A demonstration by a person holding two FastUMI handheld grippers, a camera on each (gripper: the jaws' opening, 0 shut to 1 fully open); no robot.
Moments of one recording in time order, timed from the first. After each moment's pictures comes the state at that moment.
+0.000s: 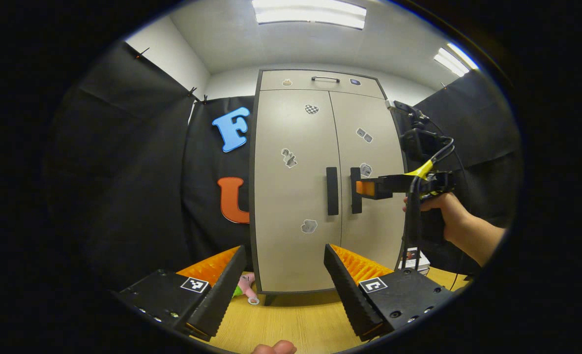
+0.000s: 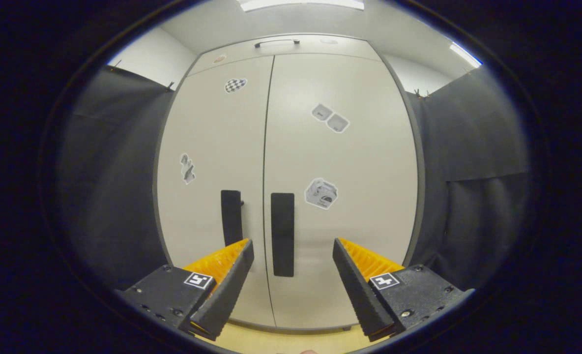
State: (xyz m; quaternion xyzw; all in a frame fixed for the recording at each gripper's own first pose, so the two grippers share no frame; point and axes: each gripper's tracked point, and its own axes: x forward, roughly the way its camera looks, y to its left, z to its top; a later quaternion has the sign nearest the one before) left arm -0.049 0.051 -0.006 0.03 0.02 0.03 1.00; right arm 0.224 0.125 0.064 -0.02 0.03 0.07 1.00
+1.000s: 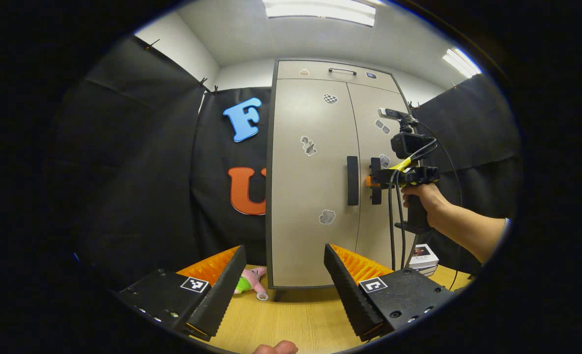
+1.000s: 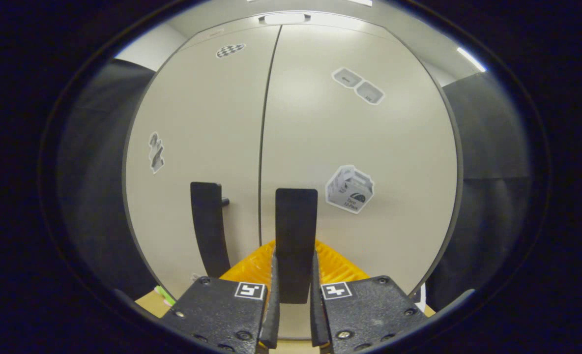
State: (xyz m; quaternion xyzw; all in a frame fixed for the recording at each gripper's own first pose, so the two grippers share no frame) left arm -0.042 0.084 -0.021 0.01 0.04 0.04 1.00; right arm 0.283 0.145 0.052 -0.02 0.05 0.06 1.00
